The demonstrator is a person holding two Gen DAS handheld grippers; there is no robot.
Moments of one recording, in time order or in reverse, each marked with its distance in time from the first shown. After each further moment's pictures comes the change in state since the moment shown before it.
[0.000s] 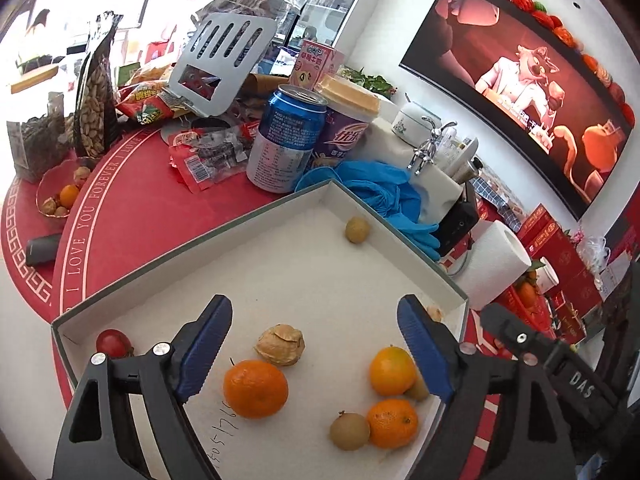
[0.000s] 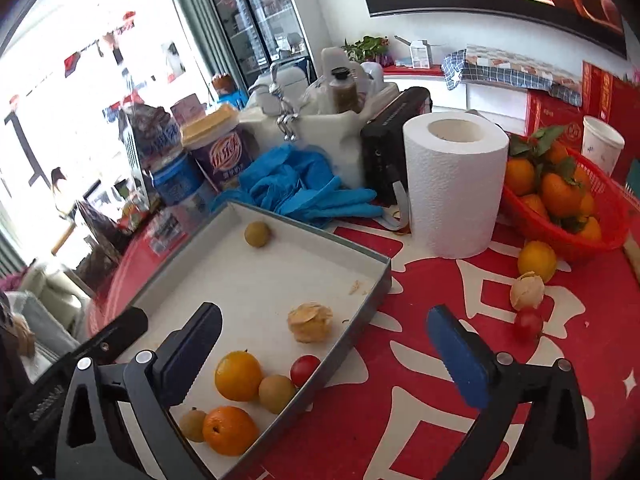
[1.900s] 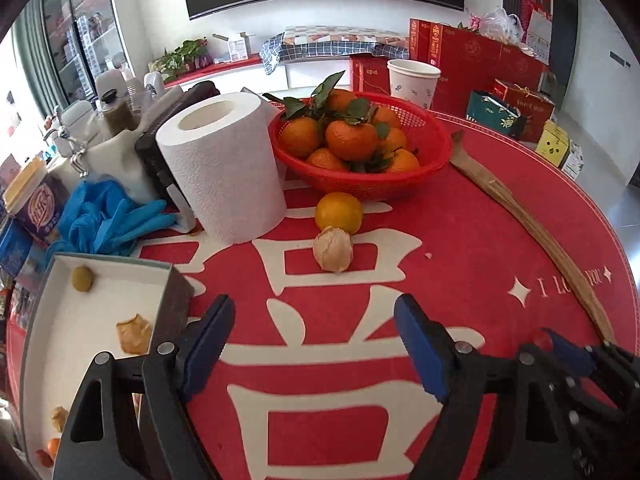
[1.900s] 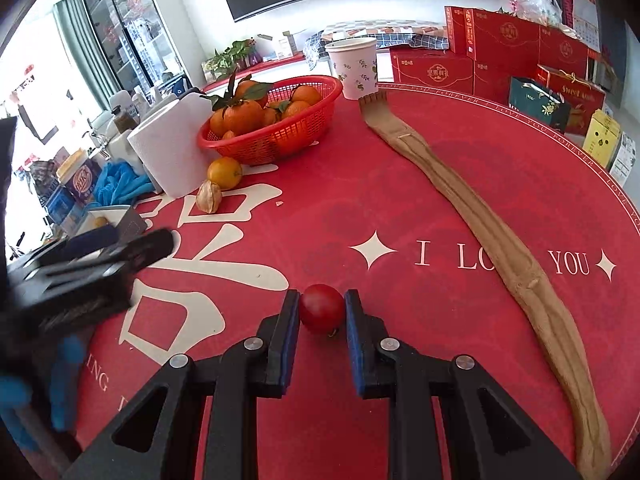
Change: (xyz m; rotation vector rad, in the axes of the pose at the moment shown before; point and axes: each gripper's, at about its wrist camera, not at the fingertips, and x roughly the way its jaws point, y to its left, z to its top) left arm 0.083 -0.261 -0.081 0.741 0.226 -0.072; right arm -0.111 -0.167 -0.082 0.210 -0.002 -0.290
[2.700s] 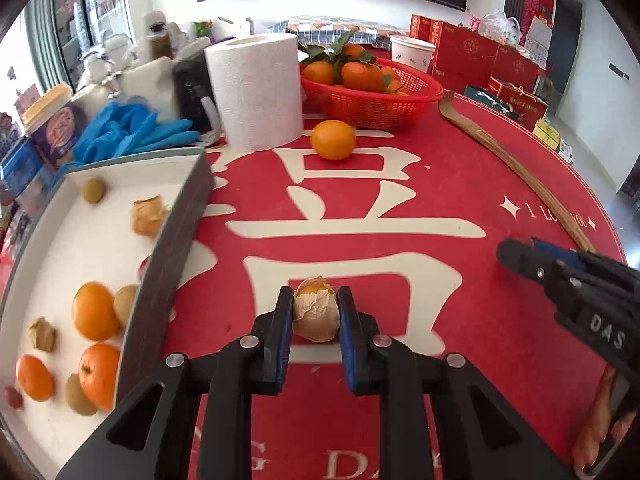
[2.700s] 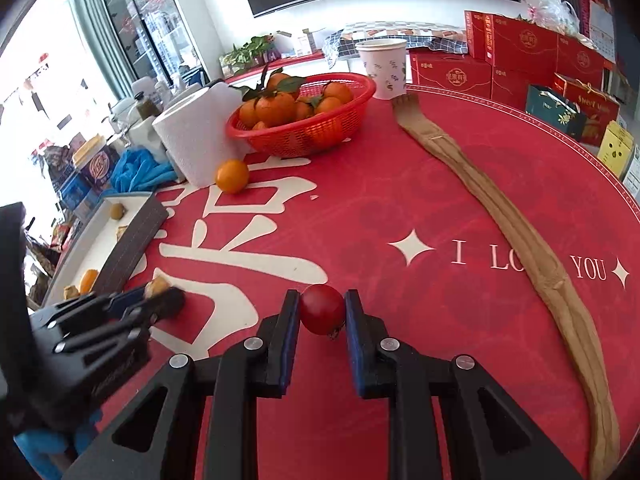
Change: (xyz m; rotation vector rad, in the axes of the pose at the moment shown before) left arm -0.043 0.040 -0.101 -0.048 0.003 -0.064; right arm 0.004 0.027 -0.008 -0.071 0.007 0.010
